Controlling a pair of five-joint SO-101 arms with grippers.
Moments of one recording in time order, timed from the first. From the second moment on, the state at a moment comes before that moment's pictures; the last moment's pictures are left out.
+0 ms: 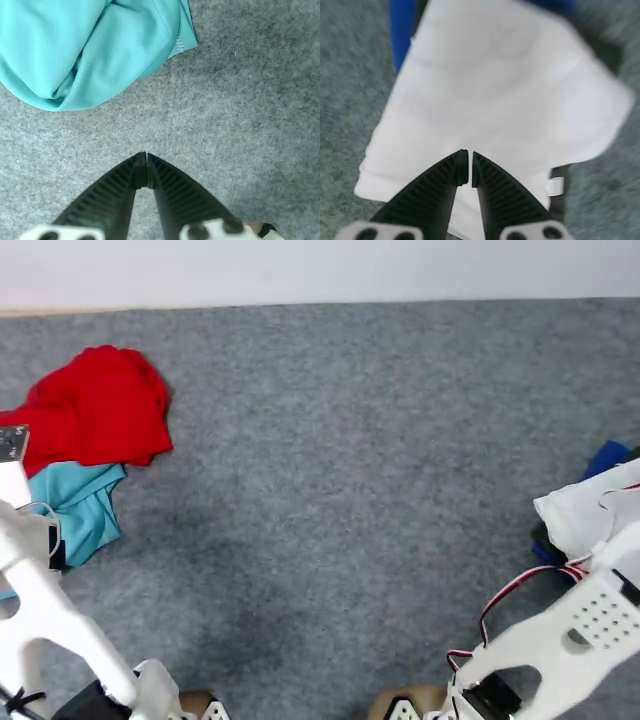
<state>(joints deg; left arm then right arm) -44.8 -22.7 21.8 96.0 -25.4 45.1 36.0 -57.8 100.5 10.0</state>
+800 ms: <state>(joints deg) -44.8 -22.7 21.8 96.0 -25.4 57.0 54.3 -72.9 79.6 33.0</state>
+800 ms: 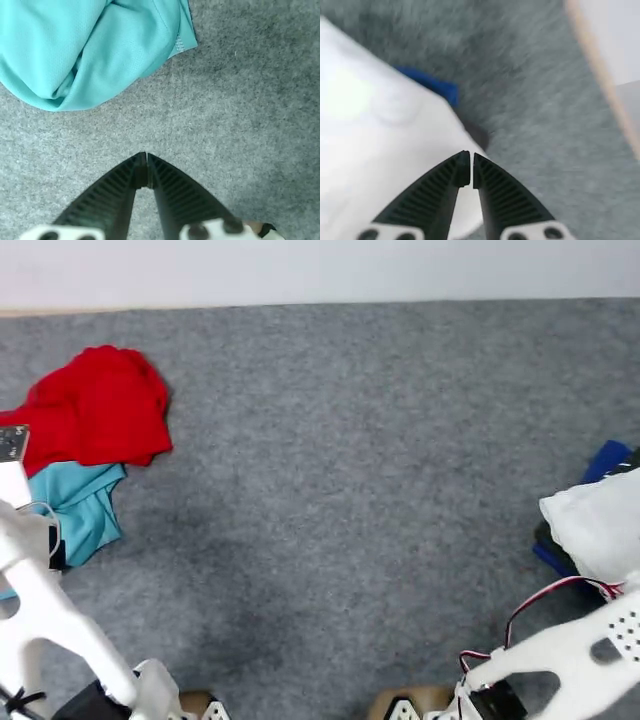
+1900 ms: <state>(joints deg) -44.8 -22.7 21.8 96.0 -25.4 35.4 50.8 -59.1 100.7 15.2</state>
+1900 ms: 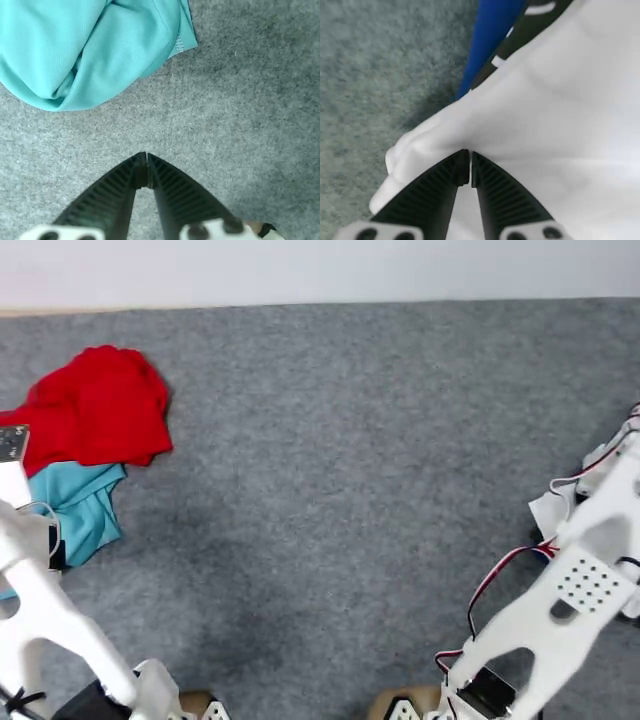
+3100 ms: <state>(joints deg) -44.8 -22.6 11.9 96.0 -22.8 18.8 15.7 -32.3 100.6 5.5</state>
